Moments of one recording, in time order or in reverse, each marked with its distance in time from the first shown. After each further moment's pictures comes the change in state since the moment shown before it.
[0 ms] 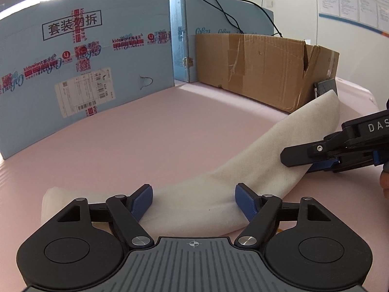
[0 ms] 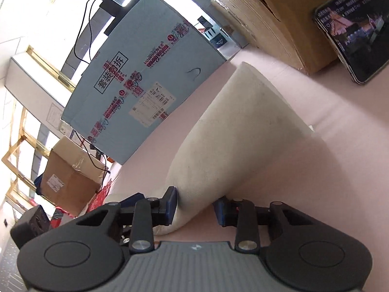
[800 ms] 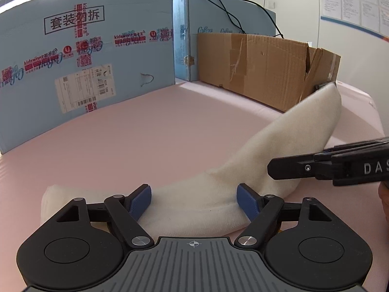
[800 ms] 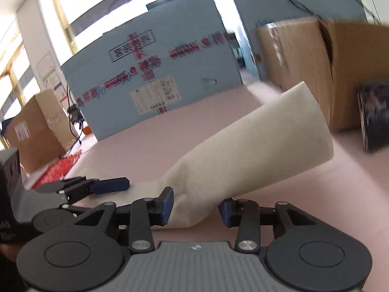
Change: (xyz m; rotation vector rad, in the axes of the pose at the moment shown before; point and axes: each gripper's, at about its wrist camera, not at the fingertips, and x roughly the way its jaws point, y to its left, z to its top) left arm 0.002 0.006 0.000 -0.030 0.006 -0.018; right arm 0.011 0.032 0.001 -0.161 0.019 -0.091
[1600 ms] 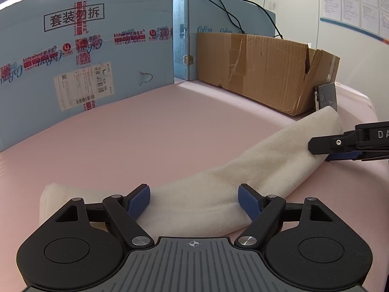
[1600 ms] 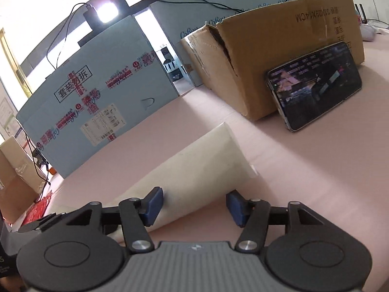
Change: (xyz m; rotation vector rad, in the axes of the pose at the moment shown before) left arm 0.000 0.001 0.000 -0.011 -0.001 -0.012; right arm -0.041 -0.032 -0.007 0.094 -0.073 -0.203
